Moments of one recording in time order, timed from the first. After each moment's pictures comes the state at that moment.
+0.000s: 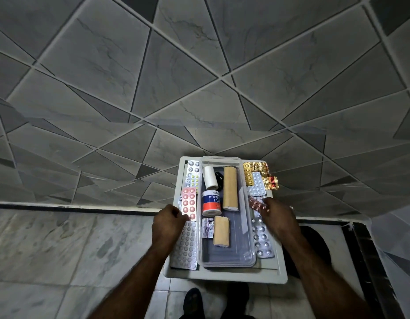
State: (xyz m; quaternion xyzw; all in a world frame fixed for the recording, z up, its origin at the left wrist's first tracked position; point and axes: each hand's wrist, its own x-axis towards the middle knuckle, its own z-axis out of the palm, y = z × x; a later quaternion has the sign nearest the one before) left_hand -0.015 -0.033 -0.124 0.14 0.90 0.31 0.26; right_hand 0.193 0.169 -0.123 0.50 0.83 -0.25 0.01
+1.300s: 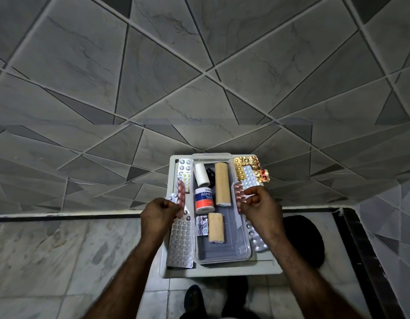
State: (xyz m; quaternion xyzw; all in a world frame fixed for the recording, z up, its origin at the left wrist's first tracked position) left_hand -0.026 -0.030 -0.093 0.12 0.85 0.42 0.31; right_hand 0.172 0.110 -0.070 0.55 0.68 -0.45 -0.19
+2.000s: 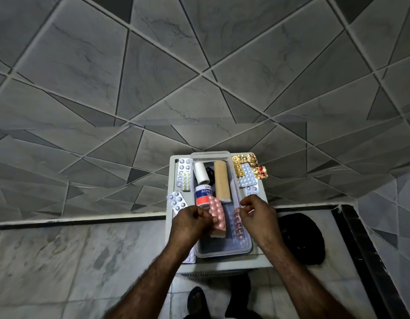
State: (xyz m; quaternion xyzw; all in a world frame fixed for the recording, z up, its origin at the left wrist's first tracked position) left_hand 0.036 -0.024 -0.078 0.15 0.75 0.44 0.46; right_hand 0.185 0.087 -0.088 0.53 0.76 -0.35 -0.16
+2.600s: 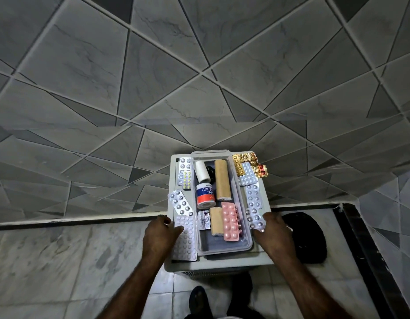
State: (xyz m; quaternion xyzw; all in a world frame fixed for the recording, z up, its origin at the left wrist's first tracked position) left_hand -0.003 -0.070 -0.121 0.19 0.91 0.24 0.28; right_hand 0.229 0.085 -0.129 0.61 0.75 -0.26 0.01
